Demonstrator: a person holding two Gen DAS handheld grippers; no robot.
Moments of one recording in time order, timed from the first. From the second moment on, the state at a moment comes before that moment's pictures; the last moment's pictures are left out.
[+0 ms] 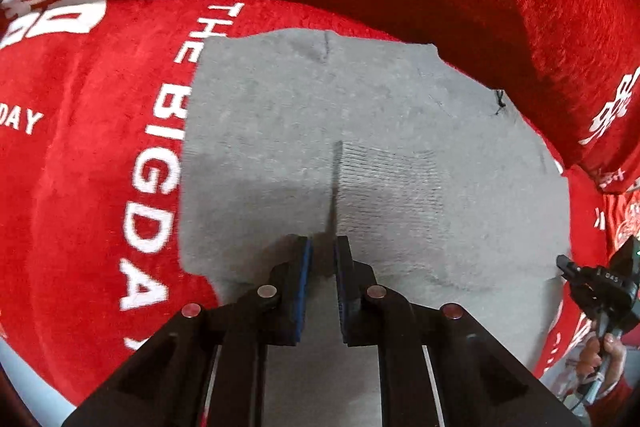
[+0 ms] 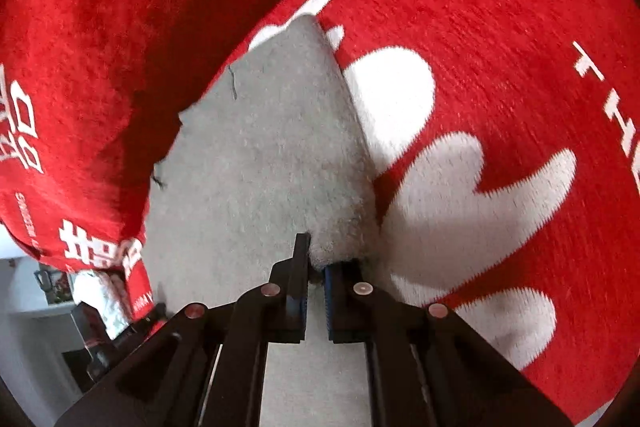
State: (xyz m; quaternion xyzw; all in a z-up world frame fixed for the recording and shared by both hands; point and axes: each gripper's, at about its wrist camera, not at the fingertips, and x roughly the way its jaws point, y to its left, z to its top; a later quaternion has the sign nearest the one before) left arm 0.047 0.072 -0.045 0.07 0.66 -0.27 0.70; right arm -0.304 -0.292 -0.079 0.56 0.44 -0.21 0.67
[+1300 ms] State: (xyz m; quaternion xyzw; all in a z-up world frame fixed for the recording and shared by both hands) left arm 0.015 0.028 -0.038 0.16 0.63 -0.24 0.73; right arm -0.277 -0.336 -0.045 0.40 0.53 -0.27 0.70
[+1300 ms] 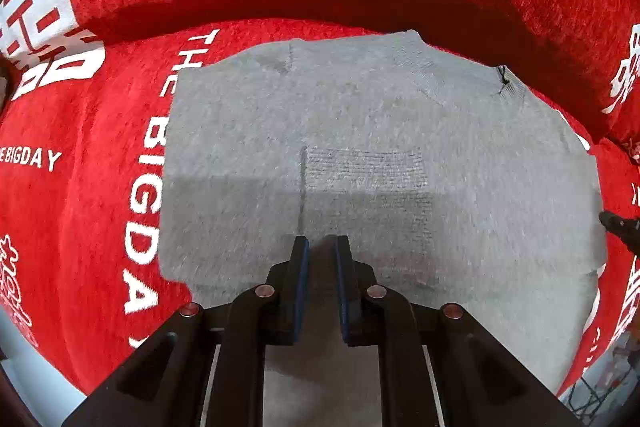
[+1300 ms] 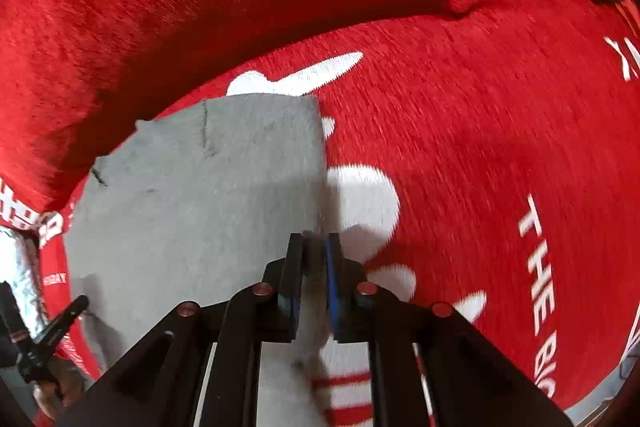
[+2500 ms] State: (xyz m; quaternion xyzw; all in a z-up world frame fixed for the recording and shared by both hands) left arm -0.004 0.067 -0.022 0.19 0.62 -0.20 0.73; right arm -0.237 -0.200 -0.036 0.48 0.52 -0.12 0.70
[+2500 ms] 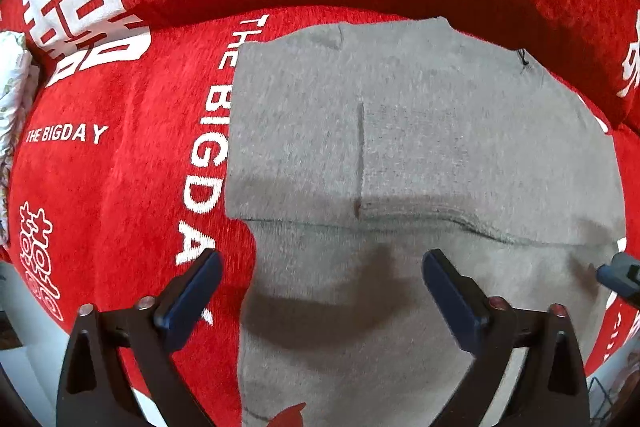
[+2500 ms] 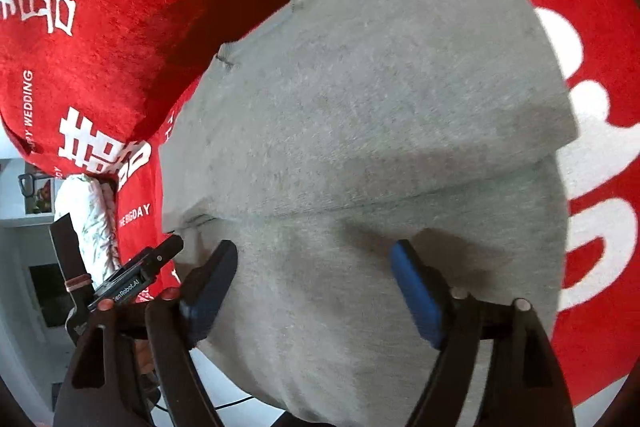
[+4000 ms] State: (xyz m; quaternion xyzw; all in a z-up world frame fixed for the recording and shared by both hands) left arm -0.096 0.086 -0.013 0.16 0.68 -0.16 0.70; right arm -0.326 -0.243 -0.060 0.53 0.53 -0.08 0.66
